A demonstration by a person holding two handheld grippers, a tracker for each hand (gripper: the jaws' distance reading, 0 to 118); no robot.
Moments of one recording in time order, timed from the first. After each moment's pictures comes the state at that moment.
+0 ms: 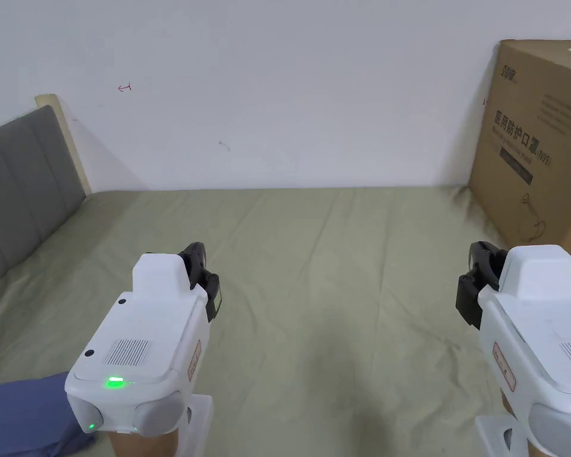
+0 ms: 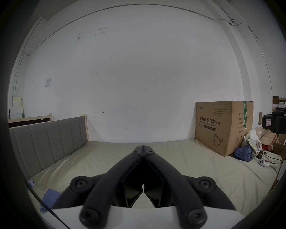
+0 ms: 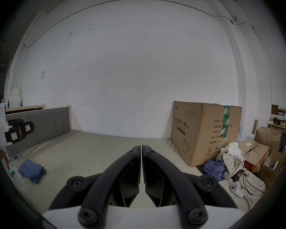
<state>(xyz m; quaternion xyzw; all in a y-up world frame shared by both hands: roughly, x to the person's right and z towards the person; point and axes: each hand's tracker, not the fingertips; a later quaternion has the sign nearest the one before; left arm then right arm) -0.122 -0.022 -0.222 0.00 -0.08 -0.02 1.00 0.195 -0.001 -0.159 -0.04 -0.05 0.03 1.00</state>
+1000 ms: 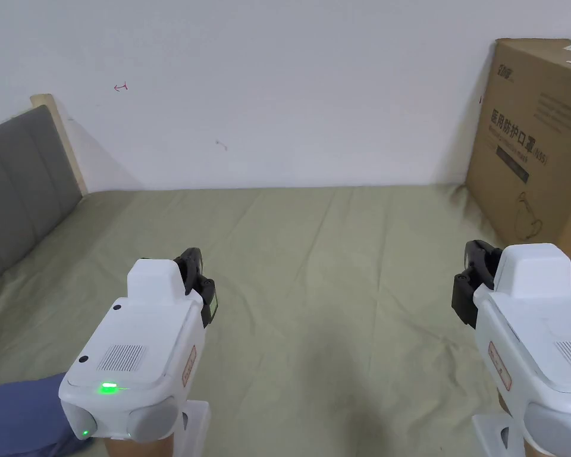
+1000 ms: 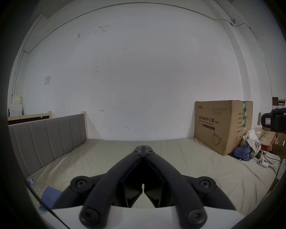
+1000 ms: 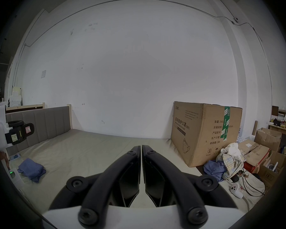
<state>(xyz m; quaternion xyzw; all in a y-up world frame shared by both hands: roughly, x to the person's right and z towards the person) -0.125 -0.027 -0.221 -0.01 -0.08 -0.01 1.00 0.193 0.000 -0.158 -0.04 -0.05 0.04 1.00</state>
